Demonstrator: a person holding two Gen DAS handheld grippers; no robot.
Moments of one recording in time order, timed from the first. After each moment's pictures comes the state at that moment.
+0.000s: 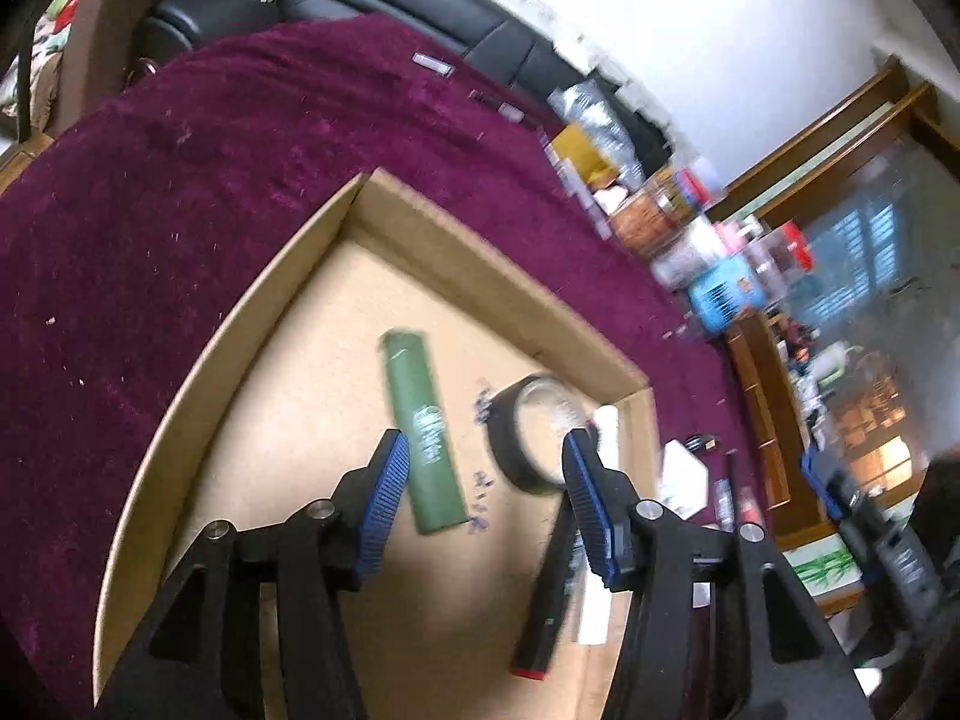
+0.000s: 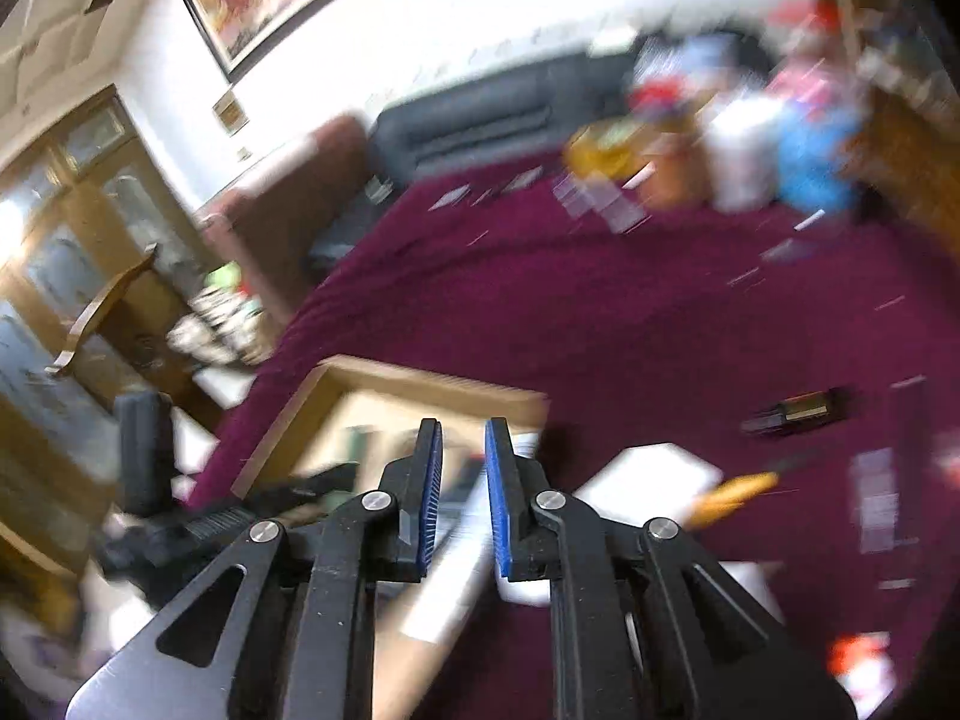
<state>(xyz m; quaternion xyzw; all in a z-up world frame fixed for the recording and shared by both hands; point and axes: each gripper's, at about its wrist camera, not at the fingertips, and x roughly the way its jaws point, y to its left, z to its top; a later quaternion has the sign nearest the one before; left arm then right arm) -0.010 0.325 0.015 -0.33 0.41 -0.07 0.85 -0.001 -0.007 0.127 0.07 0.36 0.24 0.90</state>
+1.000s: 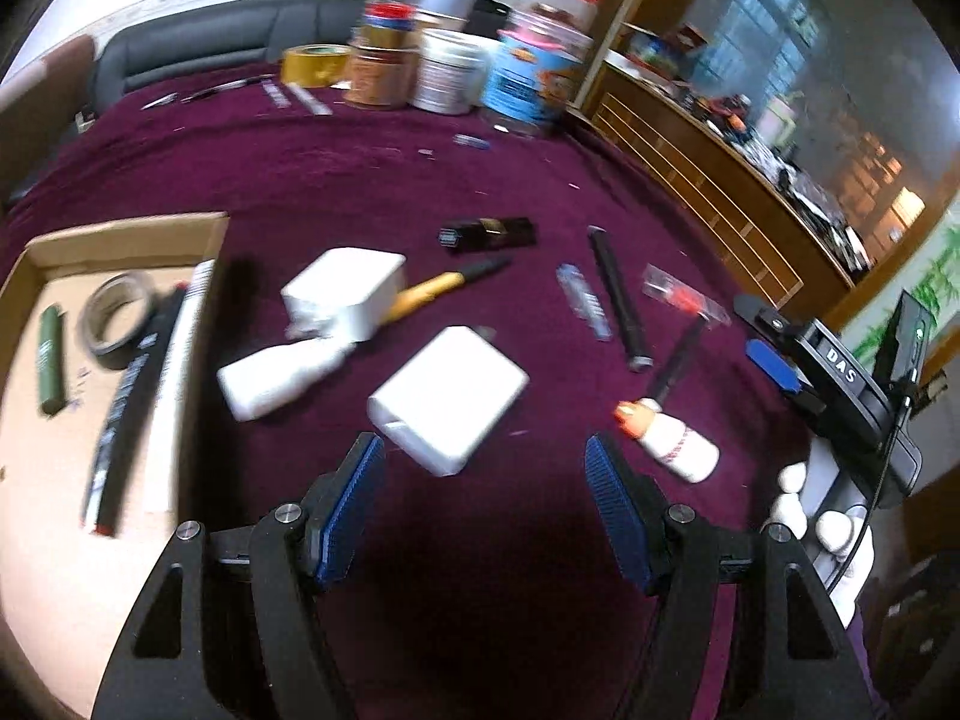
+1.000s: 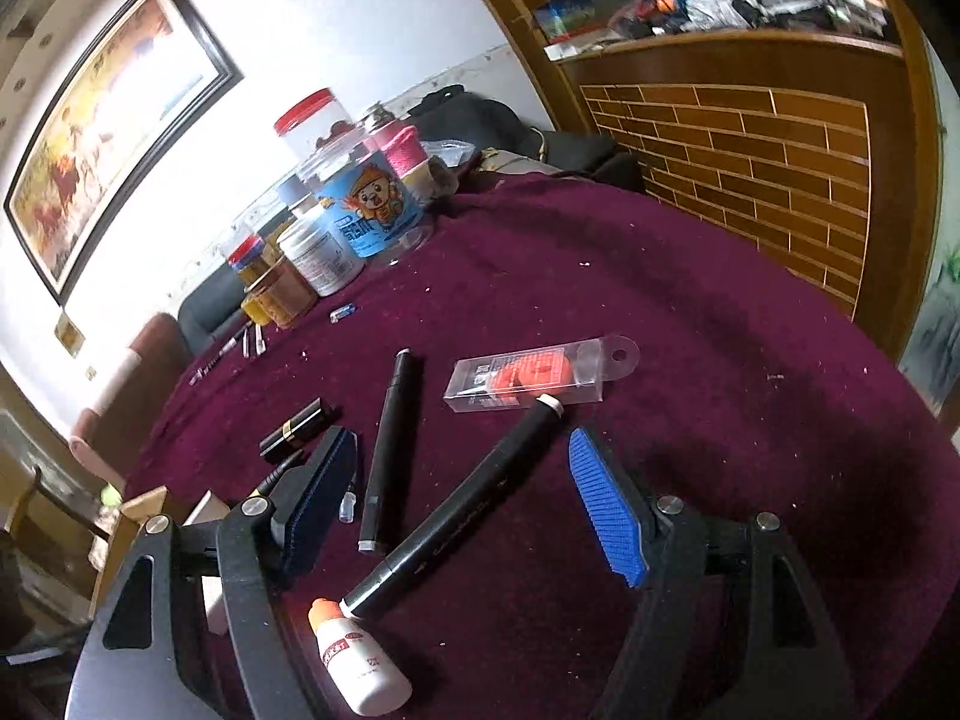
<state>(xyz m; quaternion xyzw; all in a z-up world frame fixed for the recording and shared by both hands) -0.039 0.053 0.052 -0.07 0.47 -0.16 0.86 -0.027 -0.267 0.040 0.28 0.32 0.04 0.91</state>
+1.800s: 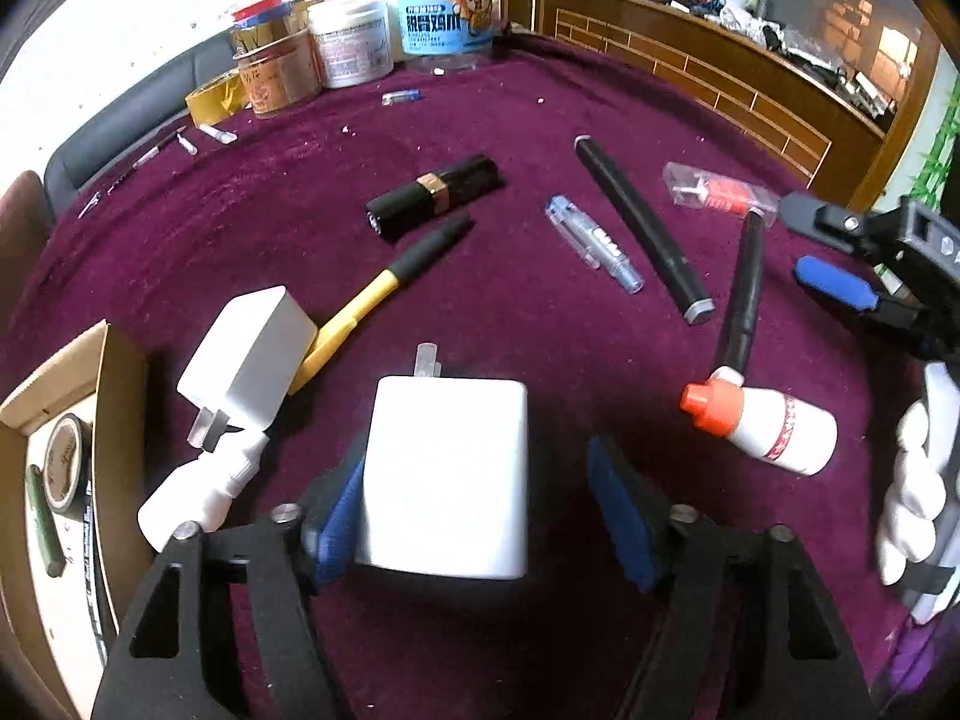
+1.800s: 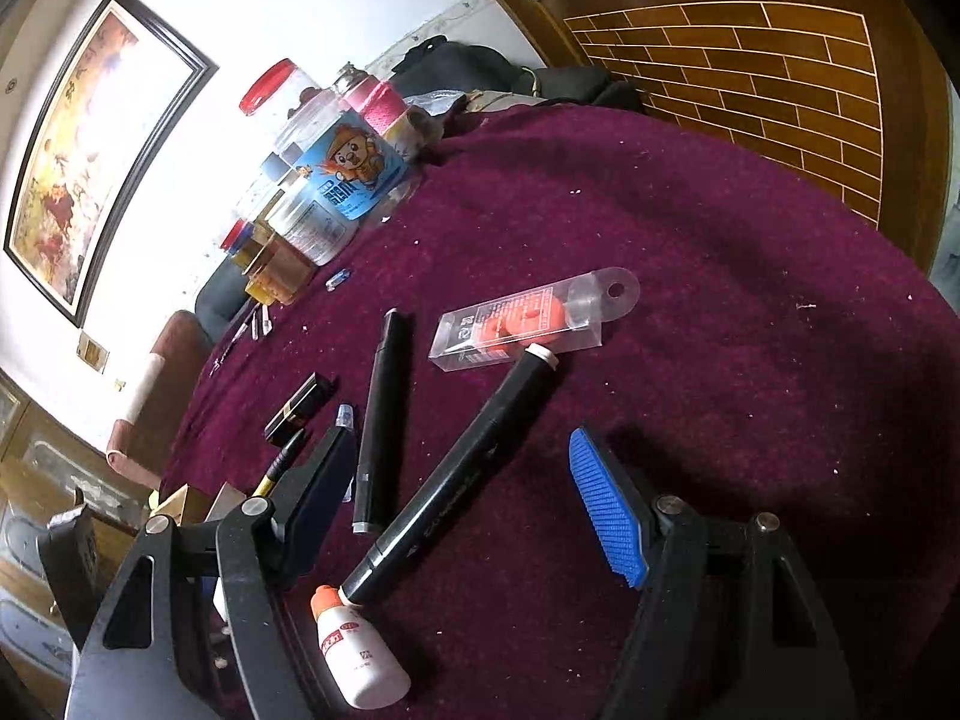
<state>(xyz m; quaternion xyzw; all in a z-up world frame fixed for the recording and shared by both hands) -0.002 0.000 0.012 0.10 0.49 -0.16 0.85 -0.012 -0.274 0.014 0.32 0.38 0.07 0.87</state>
